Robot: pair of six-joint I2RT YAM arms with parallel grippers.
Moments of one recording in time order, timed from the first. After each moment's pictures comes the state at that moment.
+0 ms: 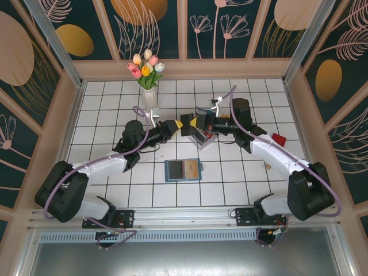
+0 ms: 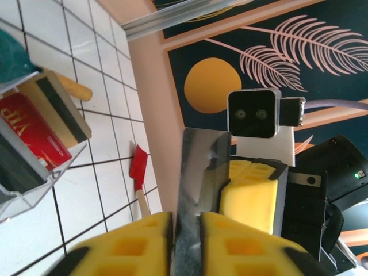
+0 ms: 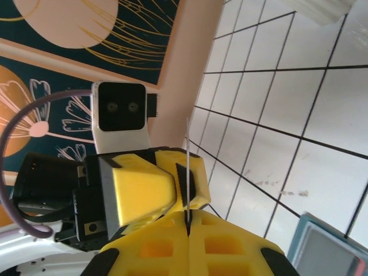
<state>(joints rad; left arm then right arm) -0.57 1.39 0.60 0.71 0.51 -1.26 0.45 1.34 0.87 0.09 -0.82 0.87</state>
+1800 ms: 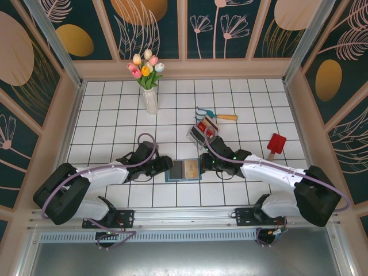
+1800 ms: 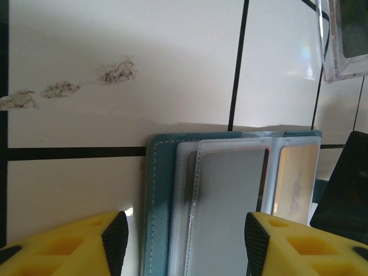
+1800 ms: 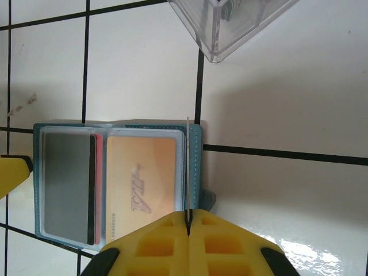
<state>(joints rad) -0.69 1.37 0.46 0.03 0.23 -1.01 0.84 1.27 0.66 -0.37 0.03 0.79</state>
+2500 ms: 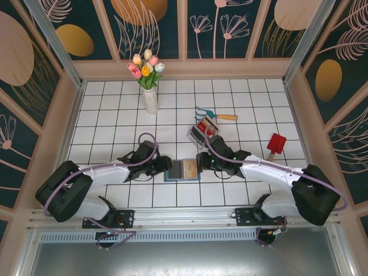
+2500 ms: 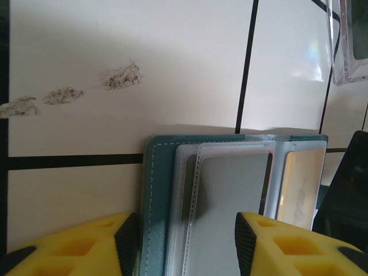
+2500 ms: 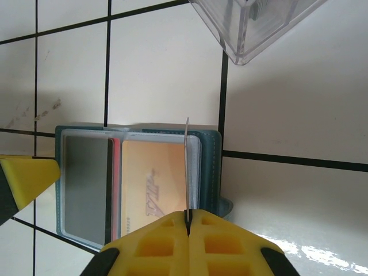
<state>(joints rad) -0.69 1.40 0.47 0.03 0.23 -1.01 0.83 1.27 0.63 -0.27 -0.04 0.82</state>
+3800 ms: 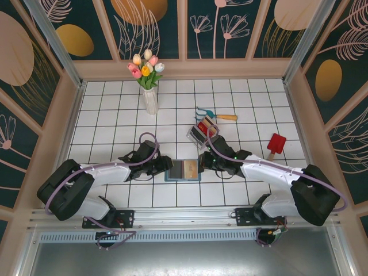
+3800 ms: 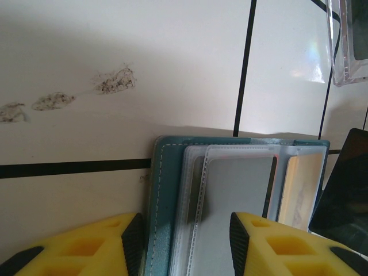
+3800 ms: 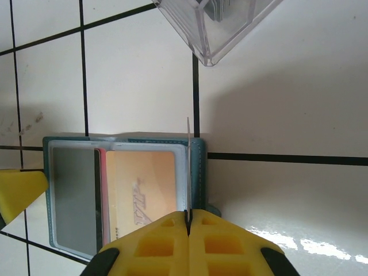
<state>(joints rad) -0.69 1.42 0.48 0.04 0.23 -1.01 0.80 1.28 0.62 -0.29 -0.03 0.86</state>
